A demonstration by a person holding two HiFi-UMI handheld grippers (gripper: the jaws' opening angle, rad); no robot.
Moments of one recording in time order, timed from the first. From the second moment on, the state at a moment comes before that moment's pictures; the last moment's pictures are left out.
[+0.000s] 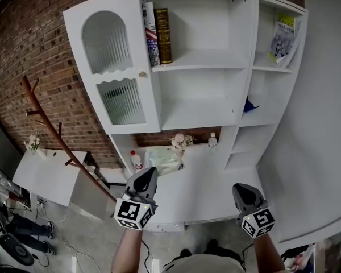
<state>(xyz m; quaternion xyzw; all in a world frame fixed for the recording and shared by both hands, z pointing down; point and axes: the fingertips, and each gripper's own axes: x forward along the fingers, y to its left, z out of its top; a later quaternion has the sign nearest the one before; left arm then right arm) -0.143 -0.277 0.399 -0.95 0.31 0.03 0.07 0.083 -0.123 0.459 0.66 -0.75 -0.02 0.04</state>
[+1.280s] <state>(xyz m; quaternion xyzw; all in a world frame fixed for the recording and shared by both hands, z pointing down) -0.103 -0.223 0.437 -0.94 0.33 0.04 0.04 0.150 -0.137 0.466 0.64 -0.77 -0.03 0.03</state>
